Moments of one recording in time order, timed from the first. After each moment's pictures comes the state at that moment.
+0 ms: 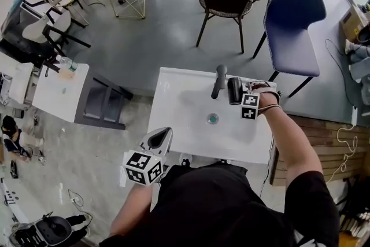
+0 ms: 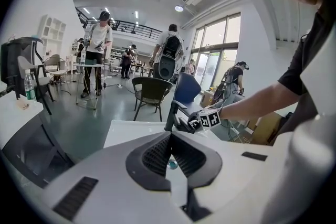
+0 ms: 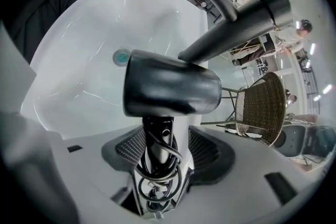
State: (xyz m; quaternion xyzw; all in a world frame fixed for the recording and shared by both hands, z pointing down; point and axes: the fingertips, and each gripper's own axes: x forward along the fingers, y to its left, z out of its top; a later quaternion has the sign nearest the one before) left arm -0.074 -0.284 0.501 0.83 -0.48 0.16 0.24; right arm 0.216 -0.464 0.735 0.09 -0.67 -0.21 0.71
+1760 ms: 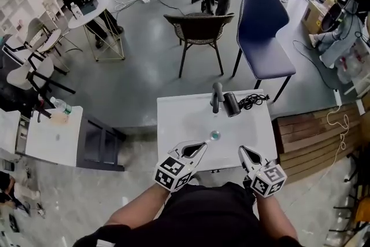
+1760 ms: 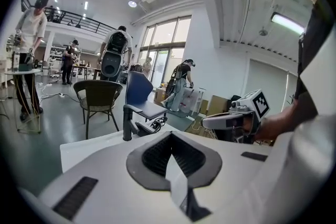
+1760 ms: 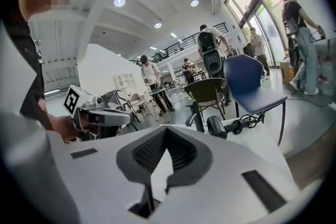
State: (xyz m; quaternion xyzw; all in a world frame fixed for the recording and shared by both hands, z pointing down) left arm -0.017 -0.272 0.493 0.95 -0.21 0.17 0.17; right arm 0.104 -0.234 0.503 0.53 -0.82 0.22 0.04
